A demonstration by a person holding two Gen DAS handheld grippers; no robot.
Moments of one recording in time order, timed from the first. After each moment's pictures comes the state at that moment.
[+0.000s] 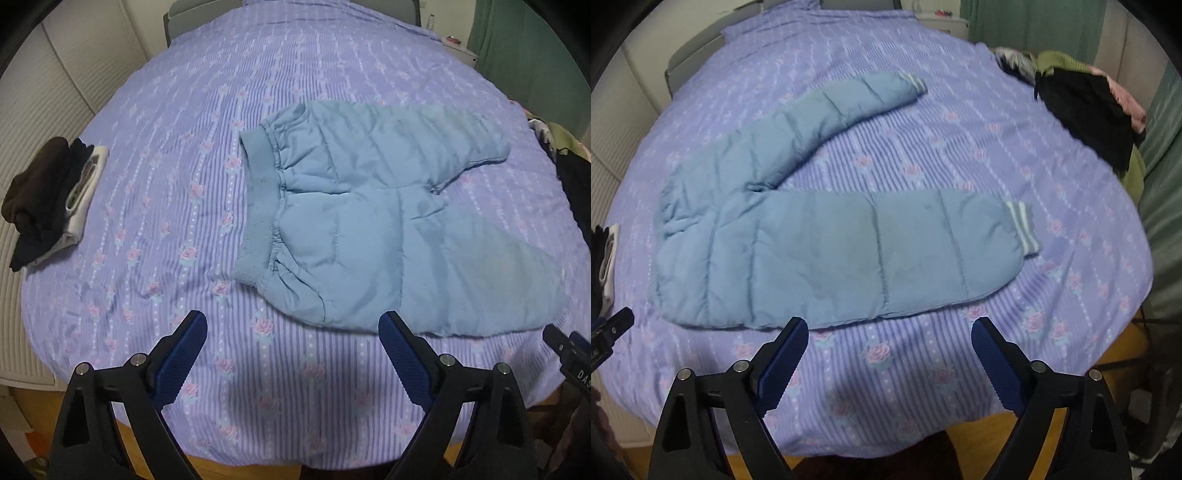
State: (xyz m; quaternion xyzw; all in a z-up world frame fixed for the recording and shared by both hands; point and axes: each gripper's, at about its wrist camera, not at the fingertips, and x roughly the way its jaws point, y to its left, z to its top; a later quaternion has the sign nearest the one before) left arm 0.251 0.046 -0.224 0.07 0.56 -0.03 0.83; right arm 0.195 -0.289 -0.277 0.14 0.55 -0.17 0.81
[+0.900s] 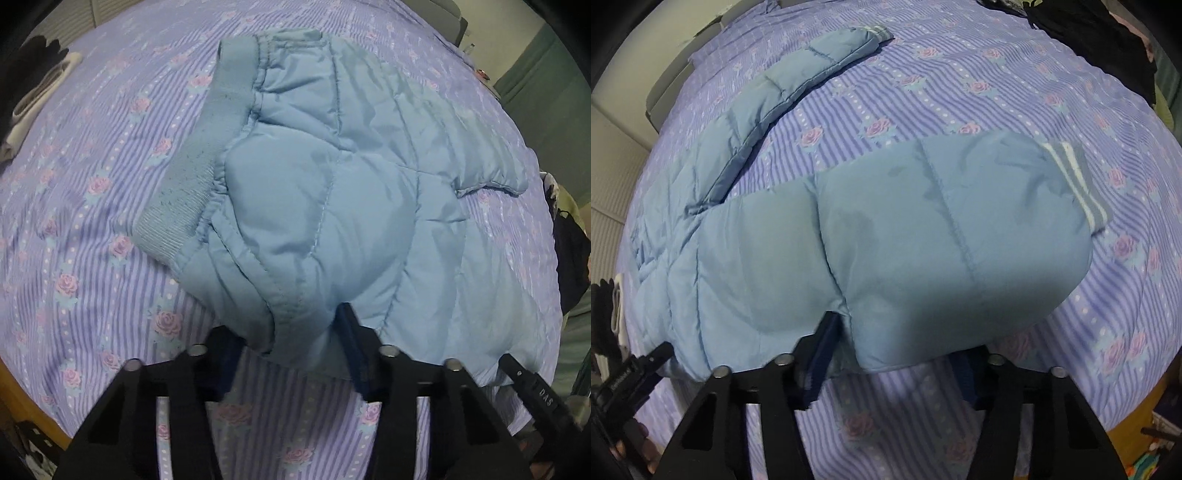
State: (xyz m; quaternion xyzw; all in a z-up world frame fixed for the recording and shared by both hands) left arm 0.284 0.036 -0.307 -0.08 0.60 -0.04 0.80; right arm 0.220 -0.343 -0.353 0.25 0.54 -0.14 0.79
